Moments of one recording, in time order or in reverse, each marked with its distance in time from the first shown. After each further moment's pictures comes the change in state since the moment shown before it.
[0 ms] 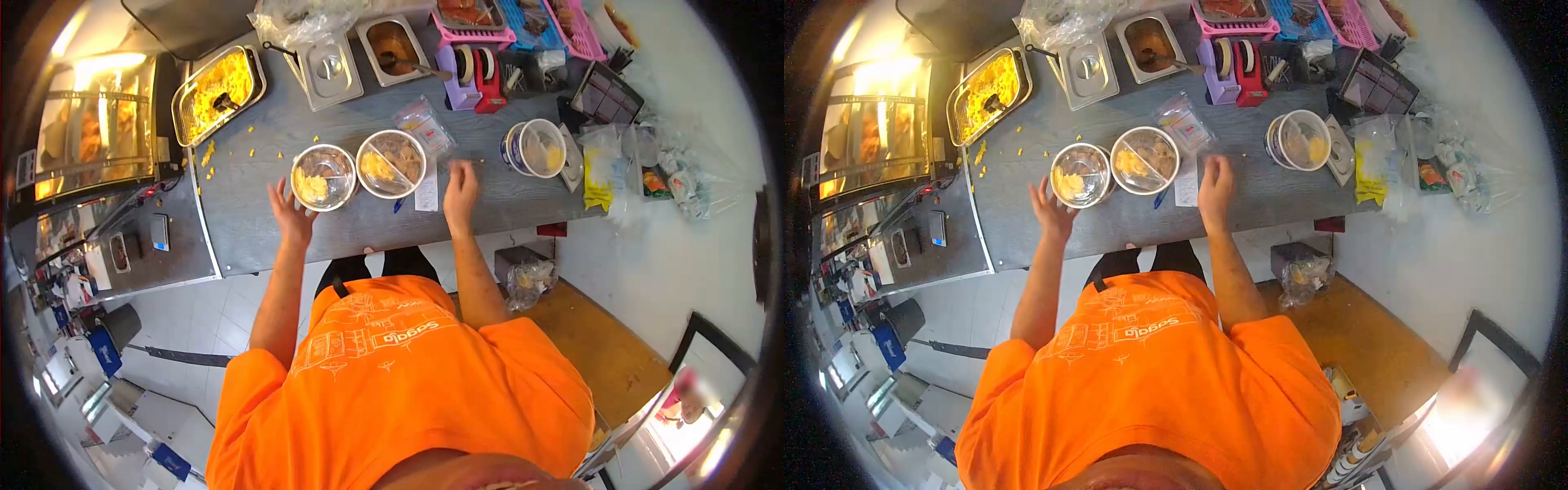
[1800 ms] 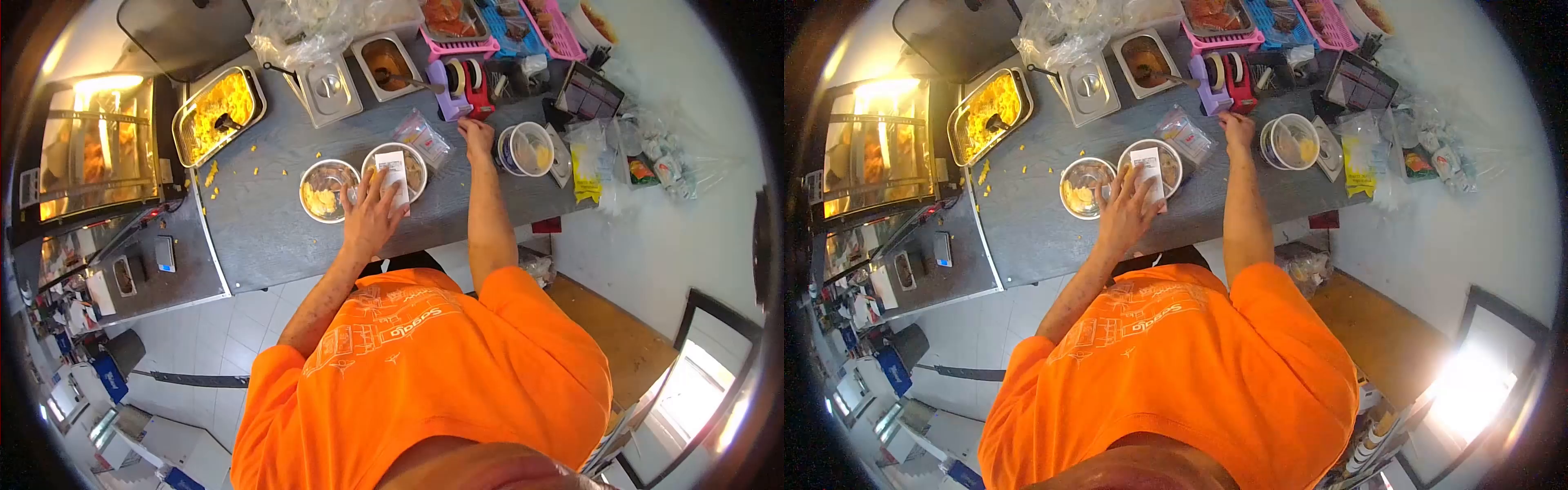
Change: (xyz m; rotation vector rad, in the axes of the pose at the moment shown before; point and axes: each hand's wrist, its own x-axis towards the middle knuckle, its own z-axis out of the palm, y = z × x) left_hand -0.064 -0.031 0.078 1.603 -0.516 1.230; right_hand 0.158 0.026 0.010 0.419 -0.022 0.332
